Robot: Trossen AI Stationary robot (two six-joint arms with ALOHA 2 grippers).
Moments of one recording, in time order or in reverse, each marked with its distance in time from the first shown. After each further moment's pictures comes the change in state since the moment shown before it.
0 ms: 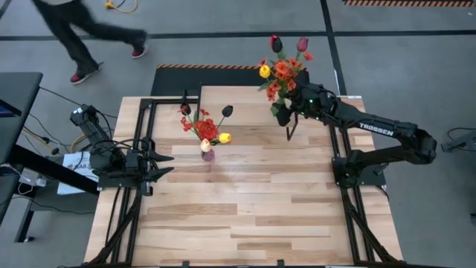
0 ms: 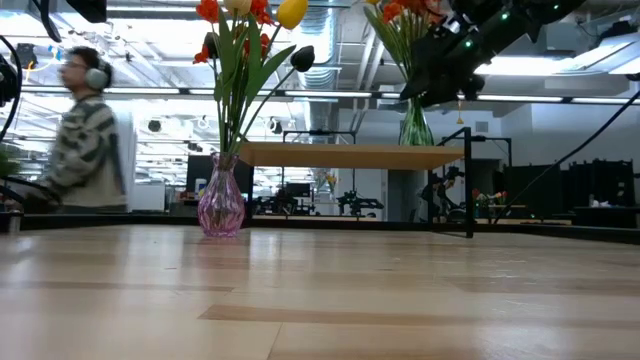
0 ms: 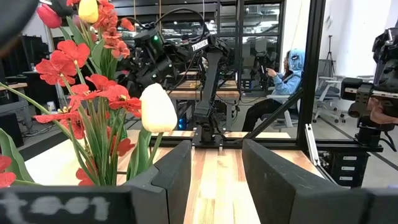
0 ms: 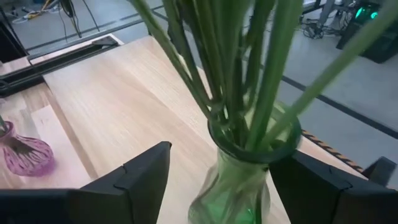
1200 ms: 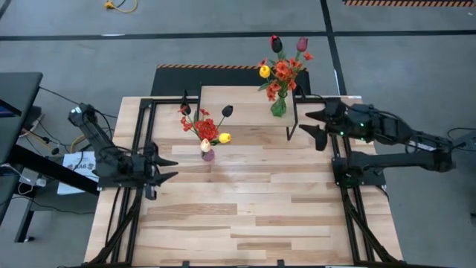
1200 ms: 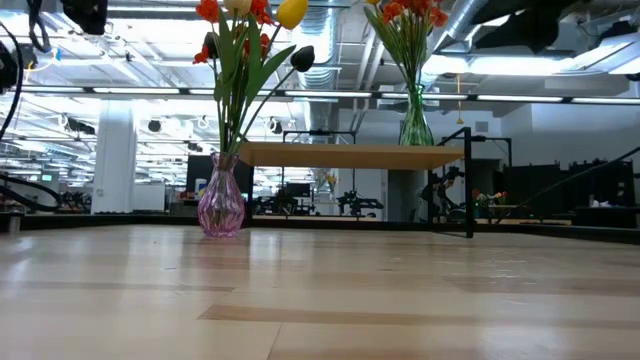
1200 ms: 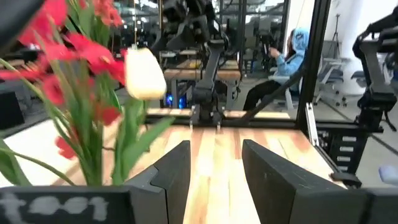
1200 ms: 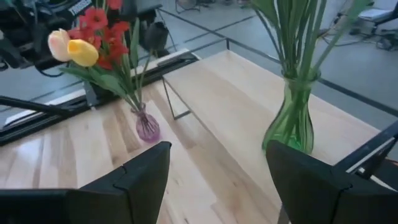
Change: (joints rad) left arm 0.002 0.078 0.000 -0.070 -0.013 -0.132; right arm 0.312 -0.511 -0.016 -0.400 0.039 0.152
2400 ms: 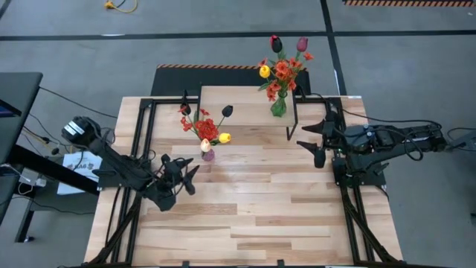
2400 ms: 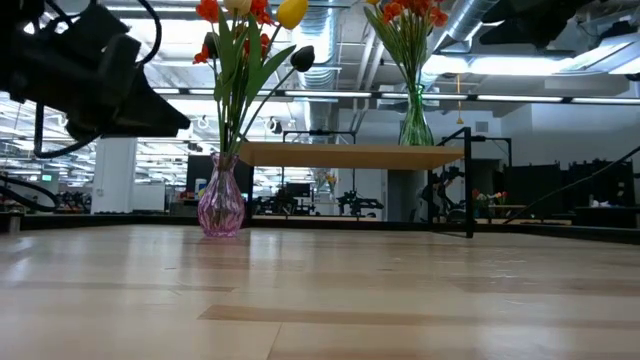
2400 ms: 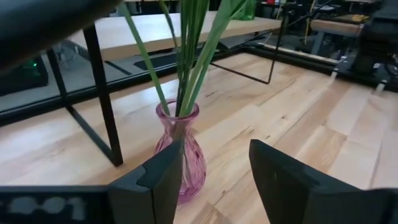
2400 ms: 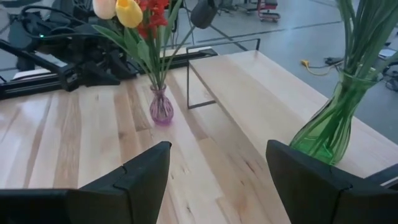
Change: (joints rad) left arm 0.222 0.803 0.000 -0.022 -0.330 -0.872; right arm 0.383 -0.027 -0.110 0.061 0.304 -0.055
